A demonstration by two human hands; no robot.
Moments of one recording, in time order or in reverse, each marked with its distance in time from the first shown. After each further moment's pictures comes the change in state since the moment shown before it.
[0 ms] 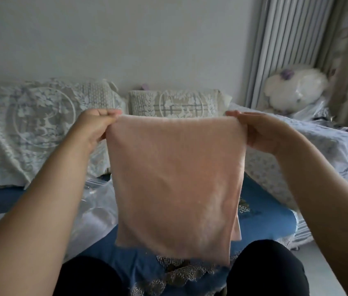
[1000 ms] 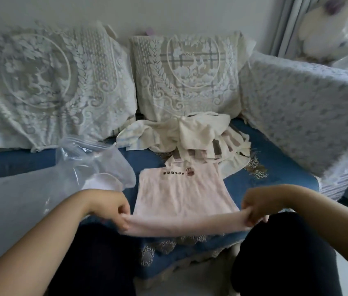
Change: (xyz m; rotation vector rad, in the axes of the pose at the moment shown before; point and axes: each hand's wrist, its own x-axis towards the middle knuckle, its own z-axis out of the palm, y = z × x) left_hand -0.100 -0.171 -0.013 1.214 -1.255 -0.351; right_hand -0.025 0.202 -0.022 -1.441 -0.867 0.564
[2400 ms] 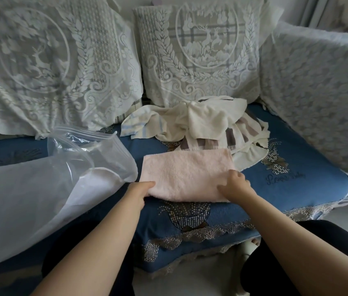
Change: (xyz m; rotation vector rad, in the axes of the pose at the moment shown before) left_hand 0.145 0.024 0.029 -1.628 0.578 -0.544; right_hand 0.144 -0.018 0.018 0.497 0.580 0.388
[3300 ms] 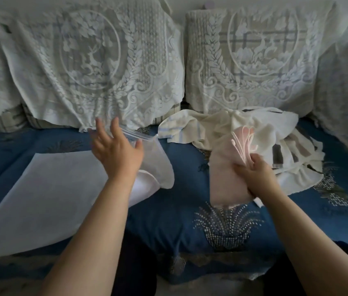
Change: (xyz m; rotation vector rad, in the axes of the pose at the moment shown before) left_hand -0.019 0.084 -0.117 0.564 0.915 0.843; right_hand -0.005 -0.100 -0.033 0.565 0.201 -0.296
